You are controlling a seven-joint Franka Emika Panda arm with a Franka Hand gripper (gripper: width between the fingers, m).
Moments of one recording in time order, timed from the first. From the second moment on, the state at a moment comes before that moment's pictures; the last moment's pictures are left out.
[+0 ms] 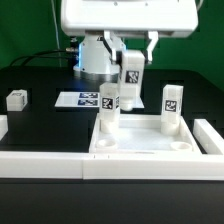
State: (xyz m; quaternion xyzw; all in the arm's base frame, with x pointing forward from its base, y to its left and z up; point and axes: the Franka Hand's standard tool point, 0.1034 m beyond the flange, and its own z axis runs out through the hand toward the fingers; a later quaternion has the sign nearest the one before) arm 0.589 0.027 0.128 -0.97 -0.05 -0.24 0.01
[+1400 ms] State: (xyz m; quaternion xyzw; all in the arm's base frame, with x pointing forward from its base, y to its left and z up) arm 0.616 0.092 0.104 -0.97 -0.04 -0.25 0.04
